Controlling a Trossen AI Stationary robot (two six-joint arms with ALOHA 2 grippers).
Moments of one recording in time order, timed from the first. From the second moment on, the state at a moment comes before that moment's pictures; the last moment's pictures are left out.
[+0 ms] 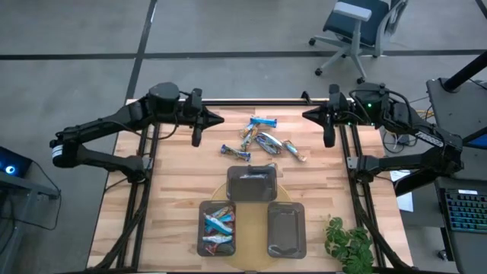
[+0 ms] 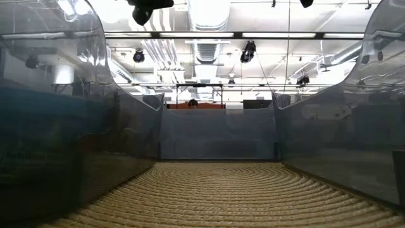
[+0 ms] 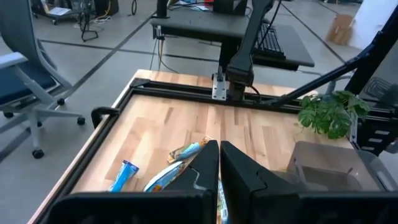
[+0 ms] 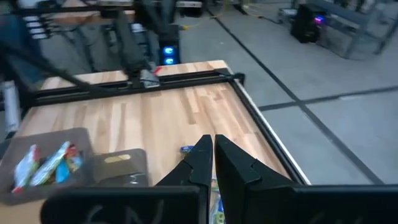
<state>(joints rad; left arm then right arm) 0.36 1.08 1.16 -0.35 0.27 0.02 -0.31 0.92 1.23 -0.64 -0.07 0.00</state>
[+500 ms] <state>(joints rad) 0.36 1.08 1.16 -0.35 0.27 0.01 -0.37 1.03 1.27 -0.65 0.03 0.10</state>
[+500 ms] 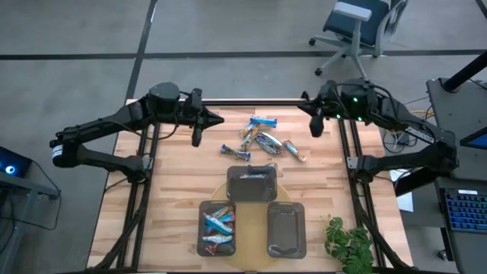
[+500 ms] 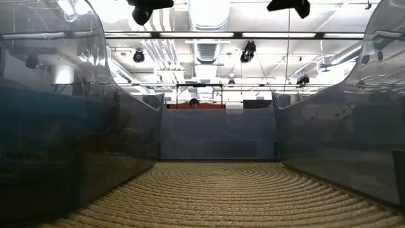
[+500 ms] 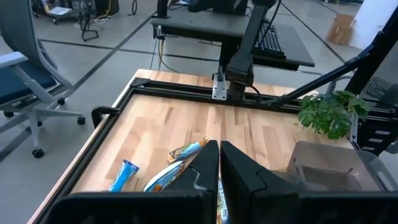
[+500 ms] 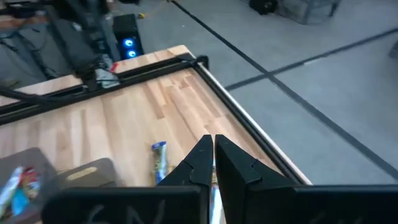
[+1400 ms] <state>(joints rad) 0.36 1.08 1.16 -0.40 0.26 -0.04 -0.74 1.58 1.70 -1.00 -0.27 -0.31</state>
